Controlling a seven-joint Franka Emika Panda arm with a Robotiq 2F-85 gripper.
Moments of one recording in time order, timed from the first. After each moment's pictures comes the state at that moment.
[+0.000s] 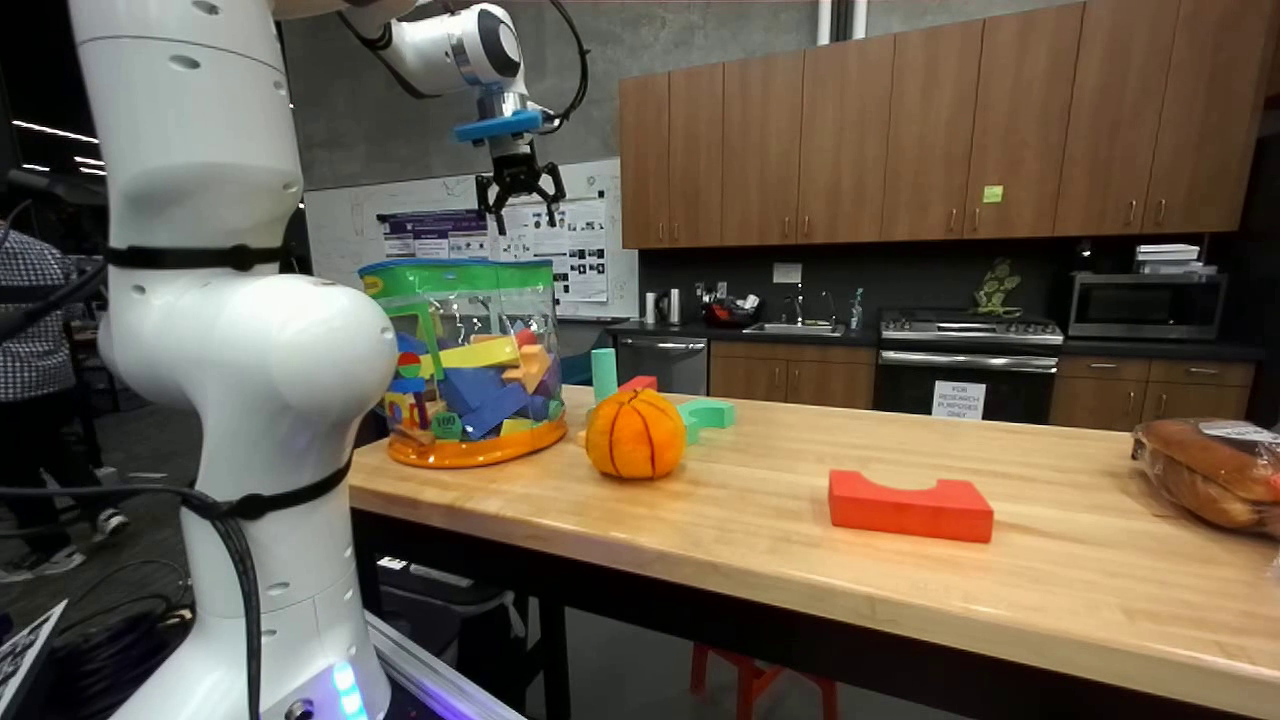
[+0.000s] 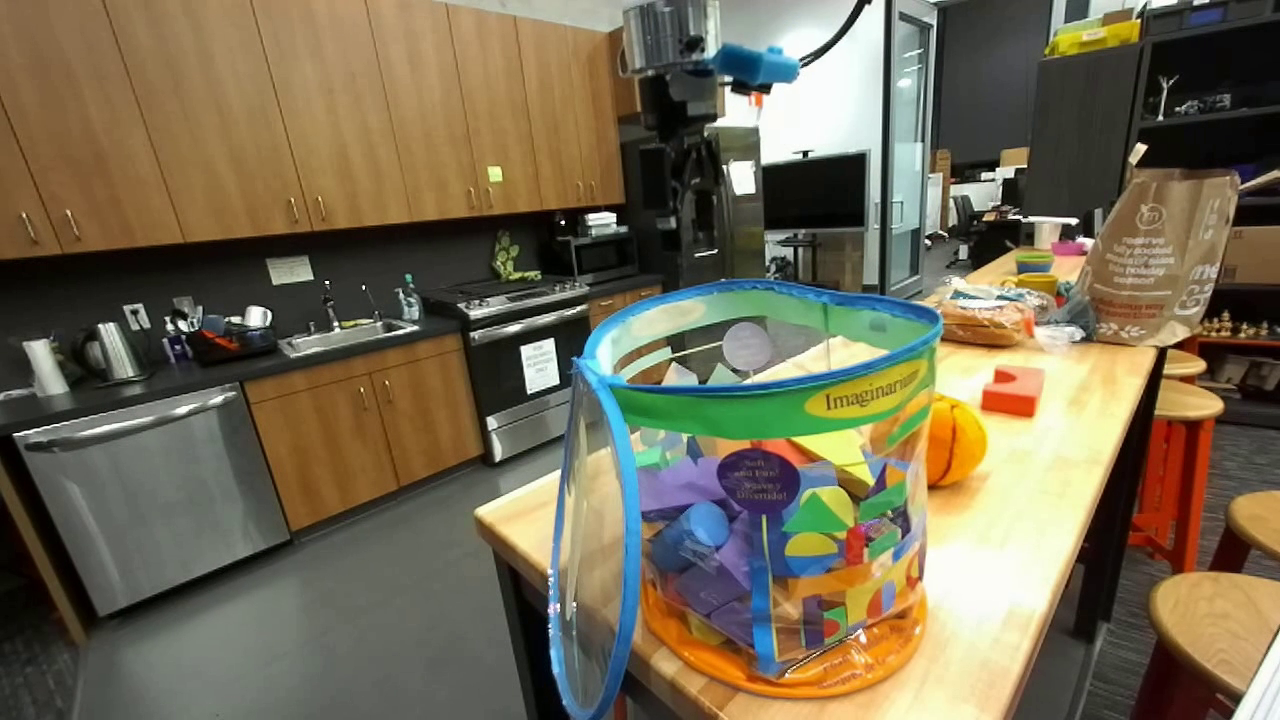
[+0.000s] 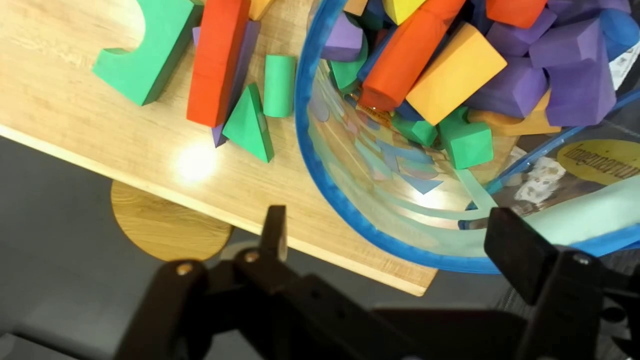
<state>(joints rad) 0.16 -0.04 0.28 -1.65 -0.12 1.68 -0.07</state>
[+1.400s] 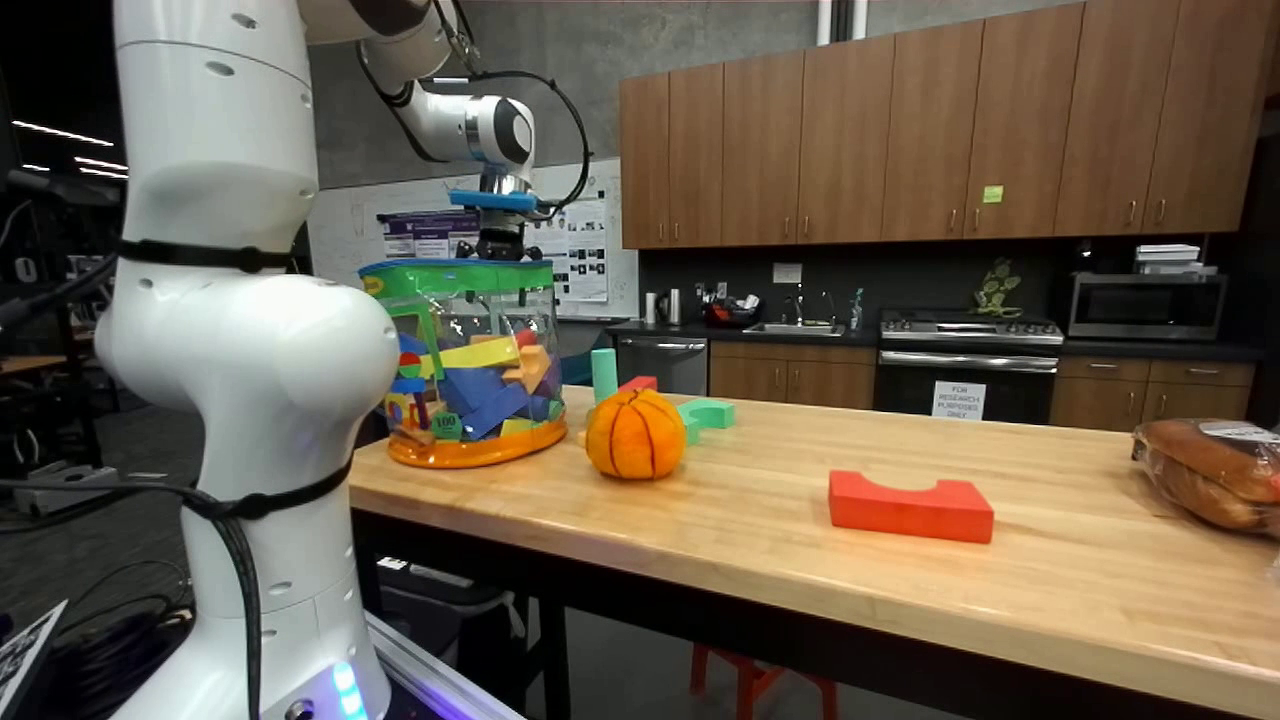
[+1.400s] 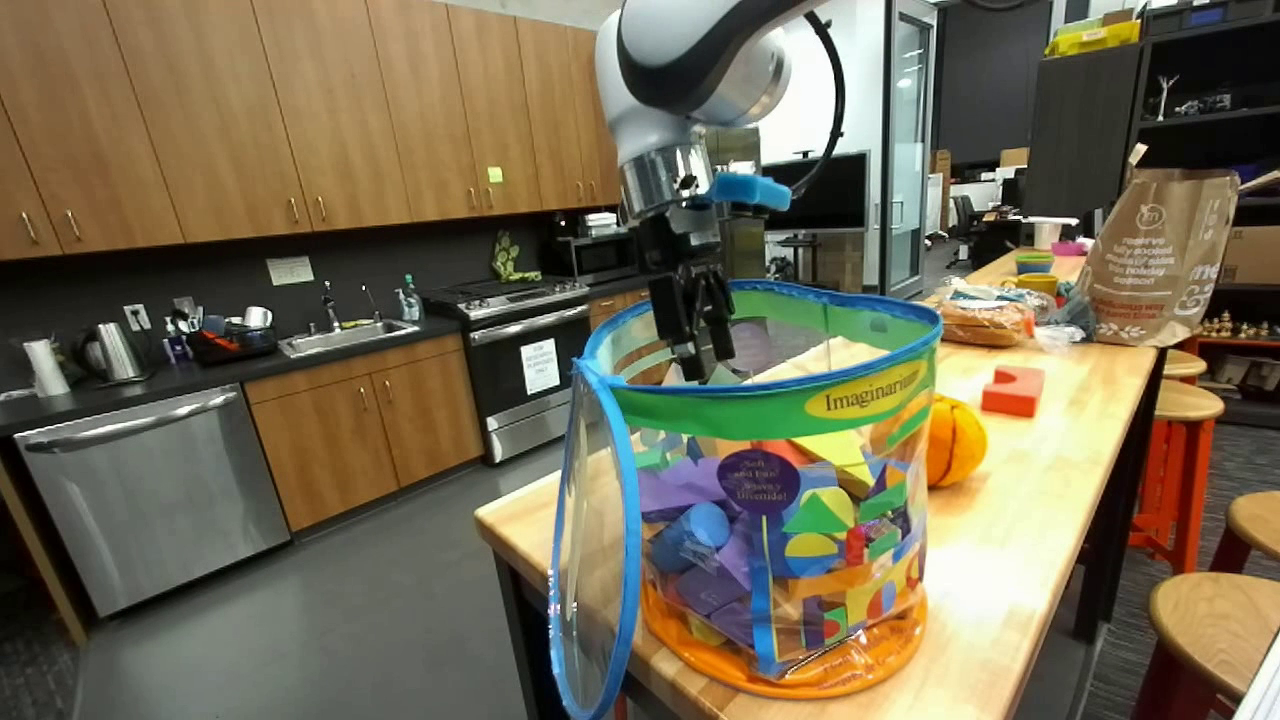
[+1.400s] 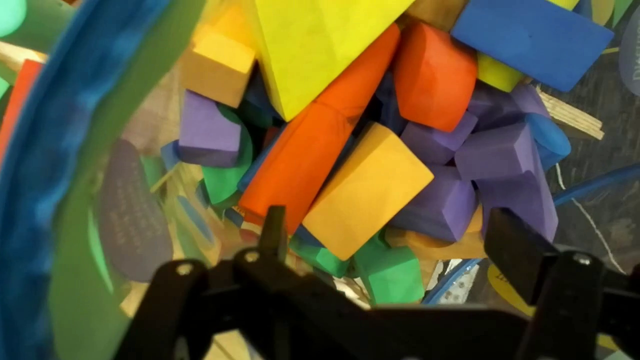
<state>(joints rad) 0.18 0.05 0.27 -1.81 0.05 1.65 -0.11</state>
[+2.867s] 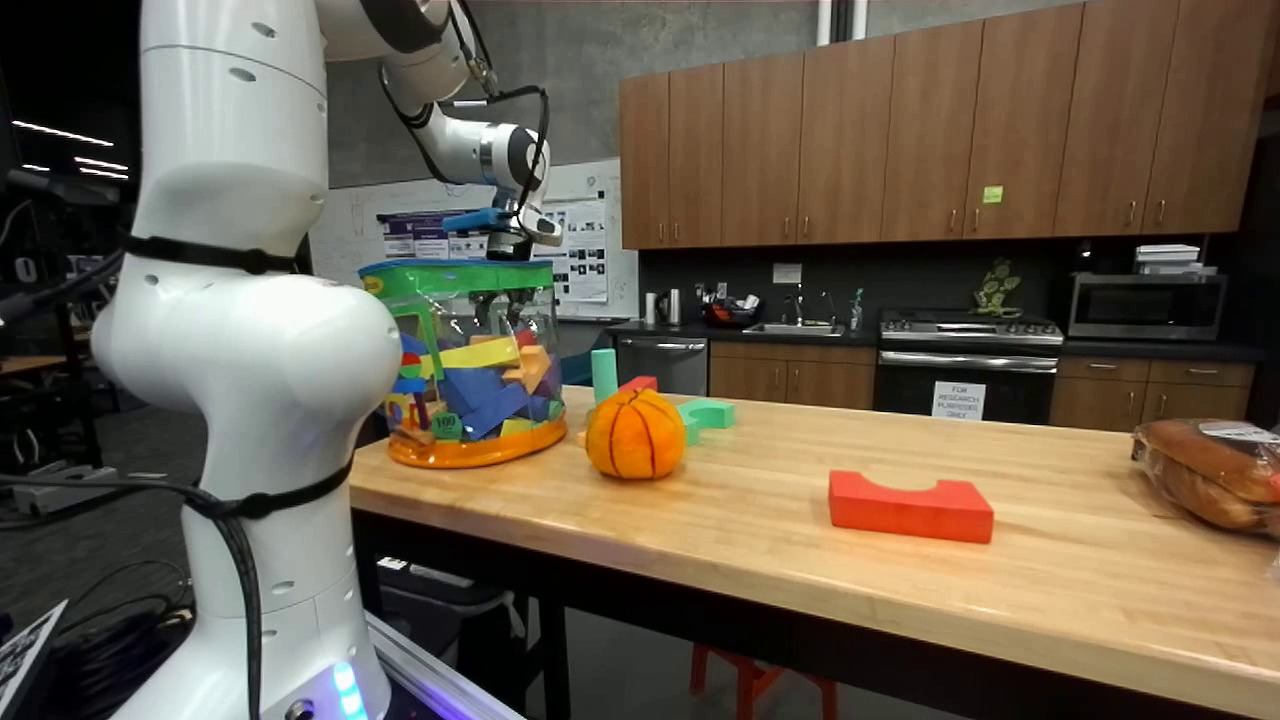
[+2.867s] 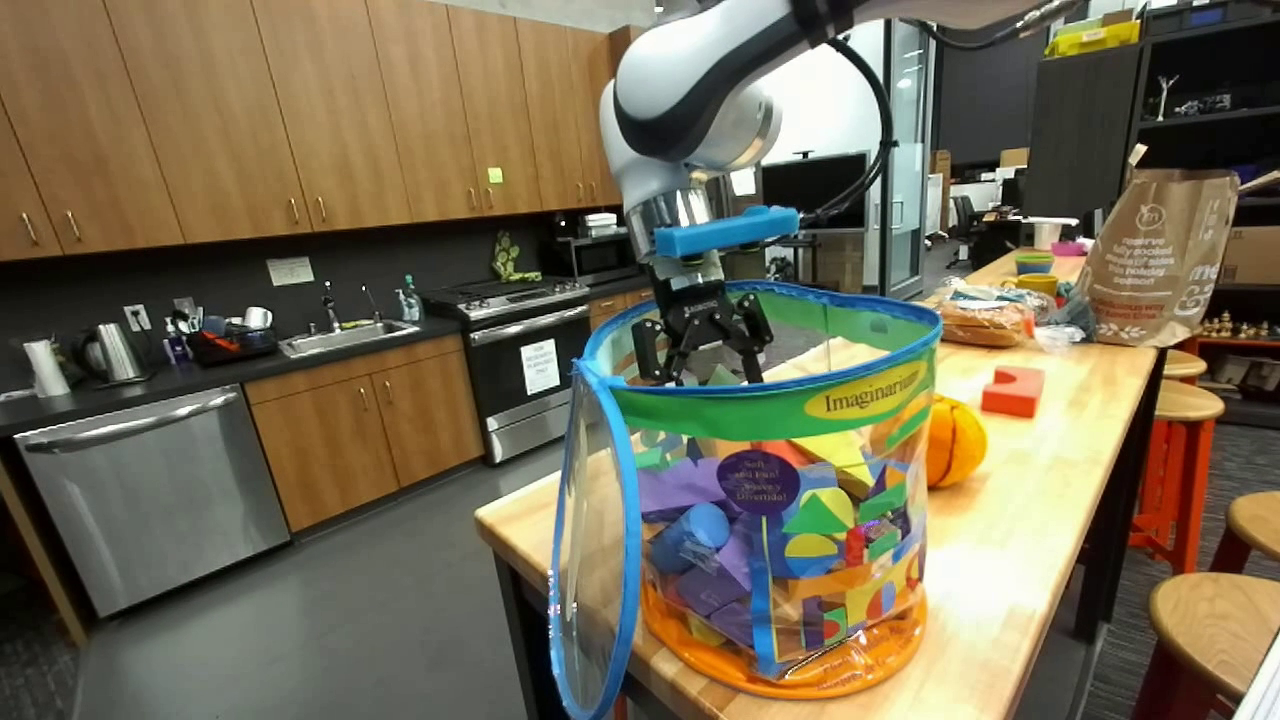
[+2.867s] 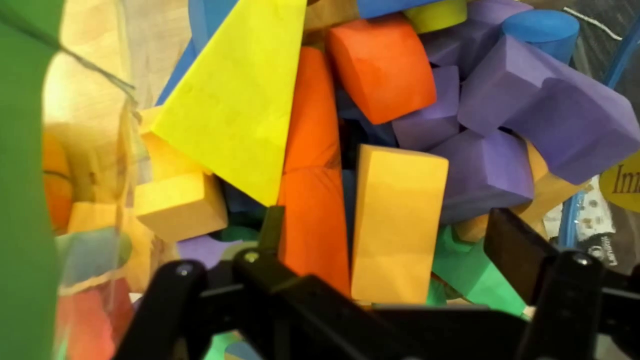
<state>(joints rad) 0.21 0.12 0.22 -1.82 0.10 1.63 0.52</state>
